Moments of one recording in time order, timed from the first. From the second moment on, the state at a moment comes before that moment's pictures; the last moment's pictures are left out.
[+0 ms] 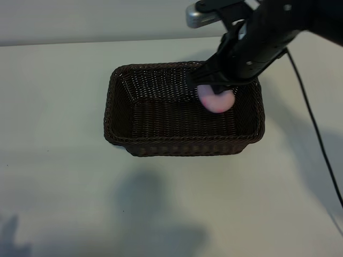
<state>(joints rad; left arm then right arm) -0.08 -0.01 -0.50 0.00 1.09 -0.03 0.44 1.79 -1.47 0.13 0.89 0.07</state>
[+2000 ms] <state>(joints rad) -0.08 -0.01 -0.50 0.00 1.09 -0.03 0.44 2.00 -1.78 0.18 1.09 0.01</state>
